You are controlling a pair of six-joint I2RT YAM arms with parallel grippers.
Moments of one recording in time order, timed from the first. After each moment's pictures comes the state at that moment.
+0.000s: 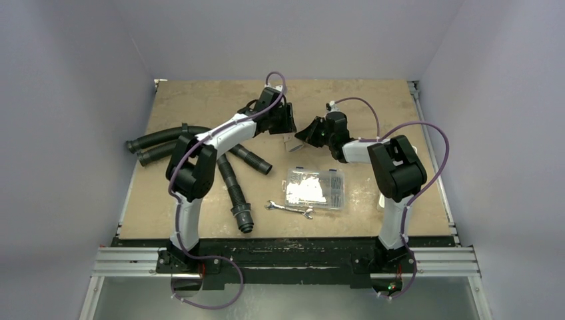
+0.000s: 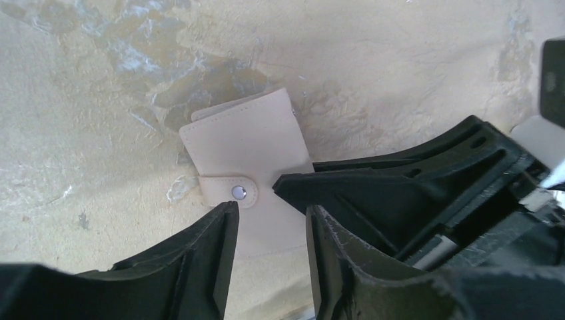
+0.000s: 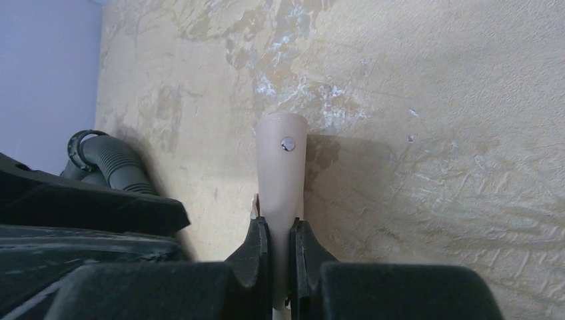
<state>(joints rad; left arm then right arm) -0.54 2.06 1.63 -0.31 0.08 -0.55 0.38 1.98 1.05 0.45 -0.23 0.78</state>
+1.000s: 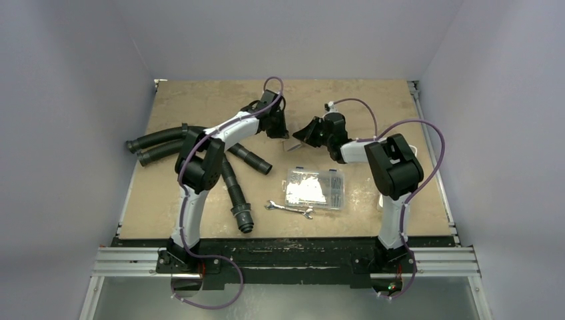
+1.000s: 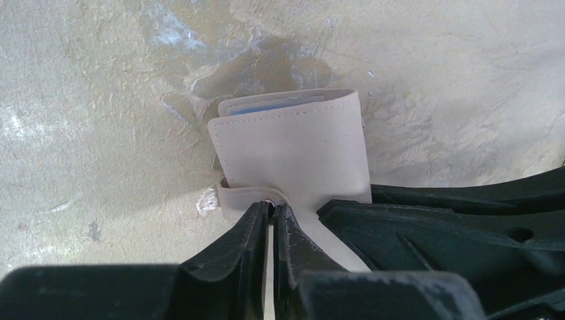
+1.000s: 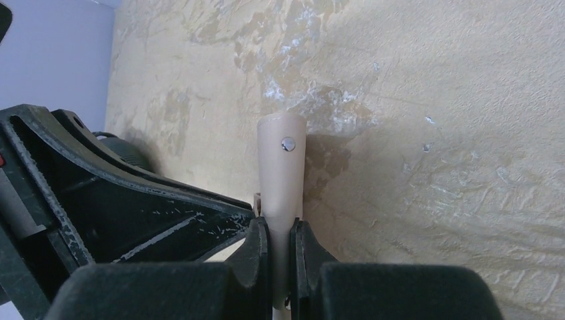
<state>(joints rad) -0.51 2.20 1.72 -0.41 0.08 -0.58 0.38 2.01 1.06 0.49 -0.25 0.79</state>
